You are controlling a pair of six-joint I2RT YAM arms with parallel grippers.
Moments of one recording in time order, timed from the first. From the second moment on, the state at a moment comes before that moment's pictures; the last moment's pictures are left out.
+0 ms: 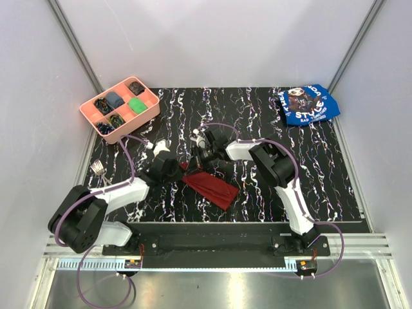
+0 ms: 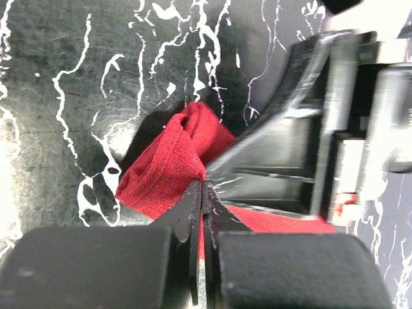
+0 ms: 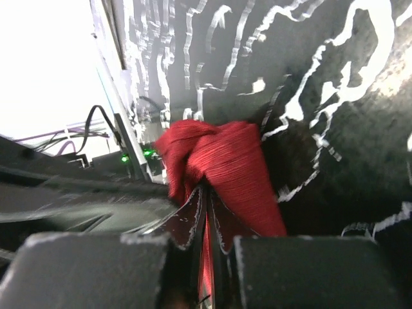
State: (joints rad) left arm -0.57 1.32 0.51 0.10 -0.17 -0.86; right arm 0.68 2.28 1.43 0.05 -0.88 0.70
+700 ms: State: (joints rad) left arm -0.56 1.37 0.58 0.00 -0.17 -0.87; right arm 0.67 2.29 1.48 -0.05 -0.88 0.66
